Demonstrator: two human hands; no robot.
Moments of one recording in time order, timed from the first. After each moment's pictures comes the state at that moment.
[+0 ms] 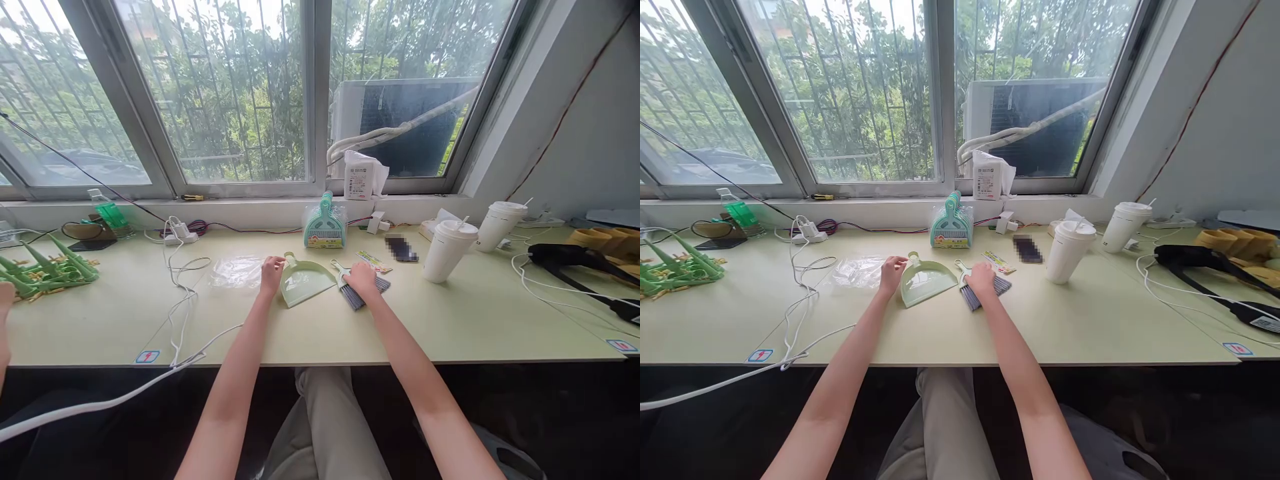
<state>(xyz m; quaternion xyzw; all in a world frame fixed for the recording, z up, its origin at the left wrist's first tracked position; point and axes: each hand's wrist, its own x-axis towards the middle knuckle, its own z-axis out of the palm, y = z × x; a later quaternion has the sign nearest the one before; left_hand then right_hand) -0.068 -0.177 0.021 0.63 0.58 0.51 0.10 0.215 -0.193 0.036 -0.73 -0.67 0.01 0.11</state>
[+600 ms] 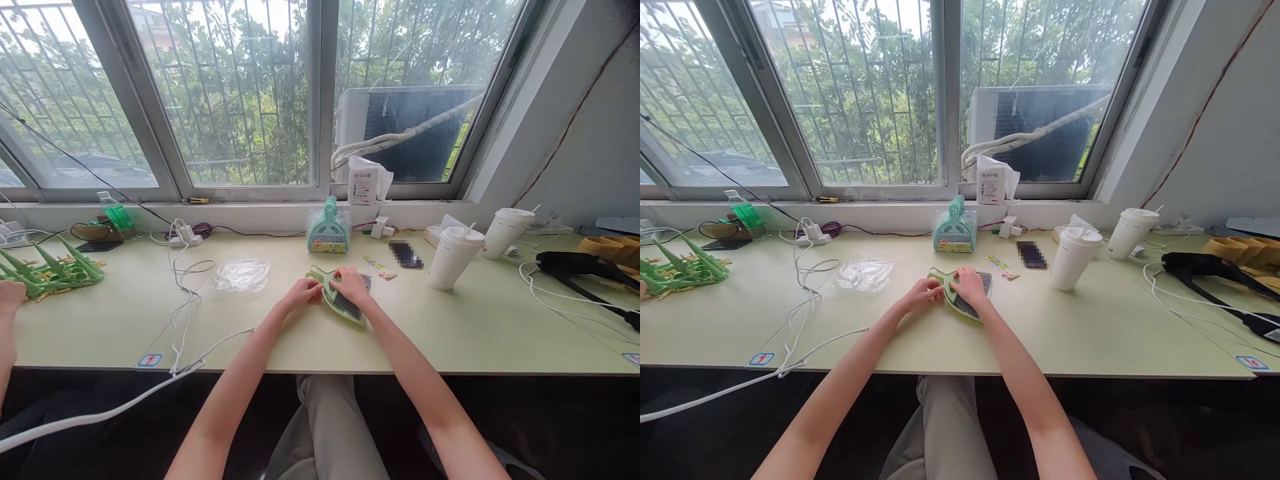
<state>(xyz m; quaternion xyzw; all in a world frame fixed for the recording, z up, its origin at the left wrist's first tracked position) -0.007 -0.218 0.029 0.78 0.46 0.27 0.33 0.189 -0.199 0.030 -0.58 -0.77 0.04 0.24</state>
